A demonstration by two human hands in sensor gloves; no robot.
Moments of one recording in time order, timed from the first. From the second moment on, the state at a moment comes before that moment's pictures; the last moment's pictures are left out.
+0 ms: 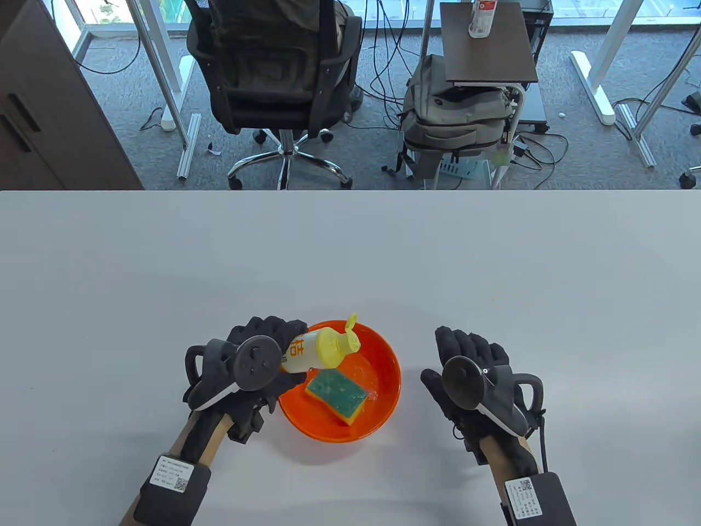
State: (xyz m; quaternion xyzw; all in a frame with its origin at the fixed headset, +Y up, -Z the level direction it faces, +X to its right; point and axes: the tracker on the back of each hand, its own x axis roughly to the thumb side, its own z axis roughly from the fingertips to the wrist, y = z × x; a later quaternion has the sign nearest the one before) left_hand -0.186 -0.651 -0.265 0.03 -0.15 0.10 0.98; right_hand 0.159 -0.698 -0.242 0.03 -0.05 1.00 0.07
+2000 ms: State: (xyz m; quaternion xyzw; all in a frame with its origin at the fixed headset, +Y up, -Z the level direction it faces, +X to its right) left_hand -0.261 -0.653 -0.275 0.07 -0.02 0.36 0.93; right_hand 0.061 -0.623 -0.238 0.20 -0.15 0.95 0.16
